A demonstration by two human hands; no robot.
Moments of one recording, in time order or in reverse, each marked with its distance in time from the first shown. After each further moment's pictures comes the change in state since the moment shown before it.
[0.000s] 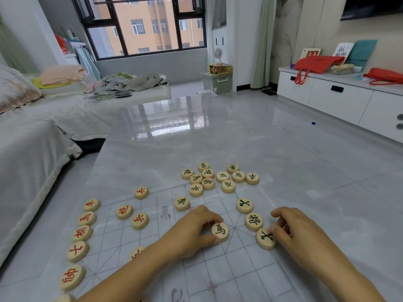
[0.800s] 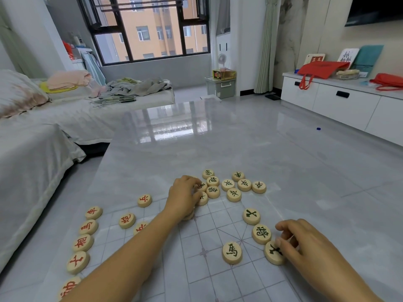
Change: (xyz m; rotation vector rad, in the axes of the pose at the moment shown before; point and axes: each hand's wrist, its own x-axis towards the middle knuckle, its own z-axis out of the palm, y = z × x) left_hand 0.079 -0.059 -0.026 0.132 0.384 -0.275; right_hand 0.000 -0.003 0.001 -0.030 0.011 -0.056
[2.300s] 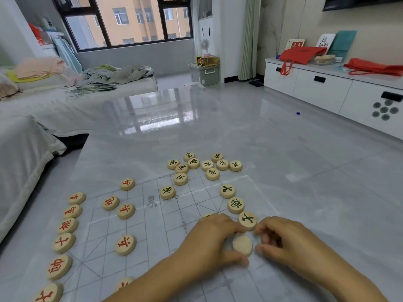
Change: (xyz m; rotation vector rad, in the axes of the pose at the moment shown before) left_hand -0.137 0.088 0.015 -0.111 -0.361 0.475; right_hand -0.039 0.018 -0.010 0.109 -0.188 -0.133
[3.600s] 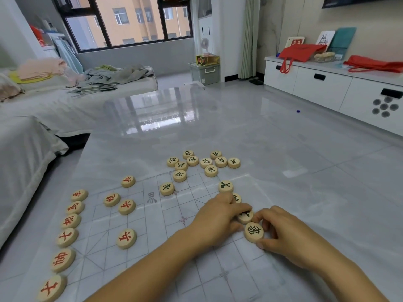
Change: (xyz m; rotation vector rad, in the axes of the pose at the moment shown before) left_hand 0.034 0.004 0.001 0.166 -0.025 0.004; right_hand 0.002 0.004 0.001 -0.036 -0.034 0.079
